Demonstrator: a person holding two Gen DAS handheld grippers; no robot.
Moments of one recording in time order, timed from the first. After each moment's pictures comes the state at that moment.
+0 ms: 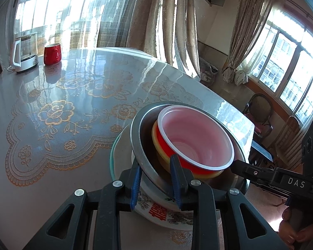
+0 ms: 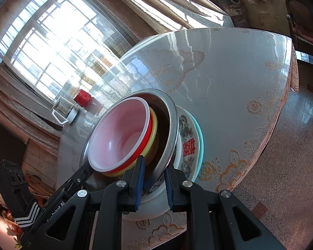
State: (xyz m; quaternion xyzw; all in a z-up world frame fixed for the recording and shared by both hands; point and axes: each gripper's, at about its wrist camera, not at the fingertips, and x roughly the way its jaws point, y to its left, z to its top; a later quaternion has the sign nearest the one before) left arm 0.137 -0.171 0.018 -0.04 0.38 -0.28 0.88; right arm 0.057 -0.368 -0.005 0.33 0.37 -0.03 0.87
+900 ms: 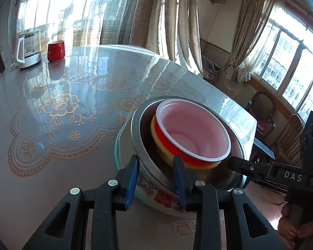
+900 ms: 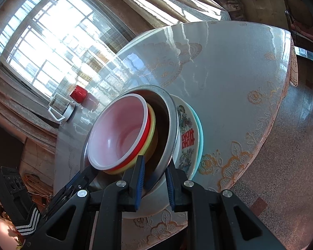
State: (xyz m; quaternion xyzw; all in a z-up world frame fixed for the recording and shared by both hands) left arm 0.123 -0.164 0.010 -0.04 0.38 -0.27 0.88; right arm 0.059 -0.362 -0.016 0.34 0.38 -0.03 0.86
